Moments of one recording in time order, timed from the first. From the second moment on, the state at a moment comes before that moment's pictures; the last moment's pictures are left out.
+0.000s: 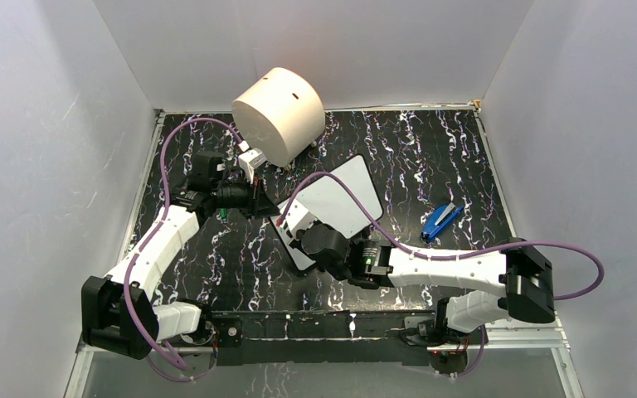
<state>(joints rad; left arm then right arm) -0.26 1.22 0.91 -0.46 0.81 0.02 1.35 1.37 0.97 -0.09 0.60 -0.03</state>
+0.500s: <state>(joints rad) -0.26 1.22 0.91 -0.46 0.81 0.02 1.35 1.37 0.97 -0.09 0.59 -0.02</state>
